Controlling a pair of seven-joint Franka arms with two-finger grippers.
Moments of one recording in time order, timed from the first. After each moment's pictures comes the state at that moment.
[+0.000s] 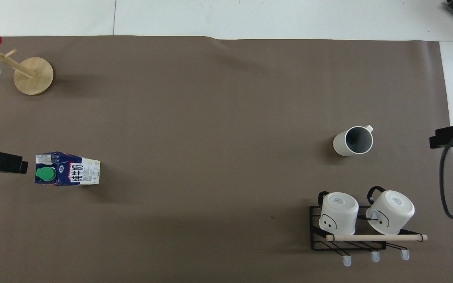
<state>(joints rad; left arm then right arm) -0.04 -0.16 -0.03 -1.63 -0.05 1.41 0.06 0.05 -0.08 -0.09 -1.56 -0.02 1.47 0.05</state>
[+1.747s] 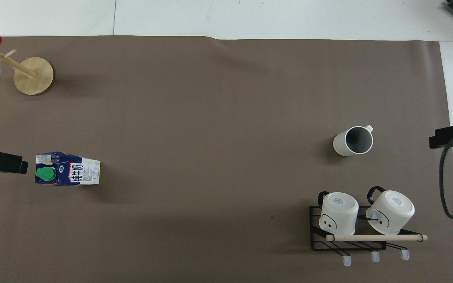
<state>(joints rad) -0.04 -0.16 -0.03 -1.63 -0.05 1.41 0.06 0.05 -0.08 -0.09 -1.56 -0.01 1.47 0.05</state>
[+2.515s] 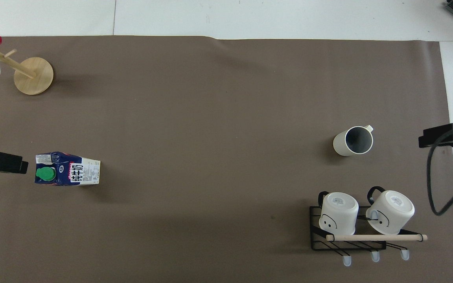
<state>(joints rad) -0.04 -0.16 -0.03 -1.63 -0.05 1.41 0.06 0.10 -0.07 -0.07 -1.67 -0.01 1.63 0.05</state>
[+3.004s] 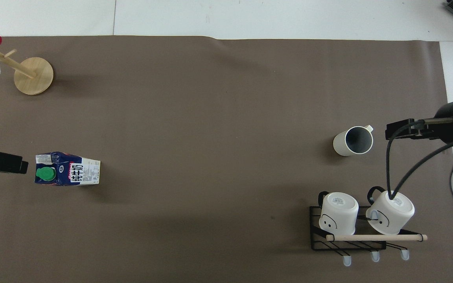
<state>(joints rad) -0.04 -0.16 -0.03 -1.63 -0.05 1.41 0.06 0.13 0.02 -0.07 -1.85 -0.01 1.89 0.10</state>
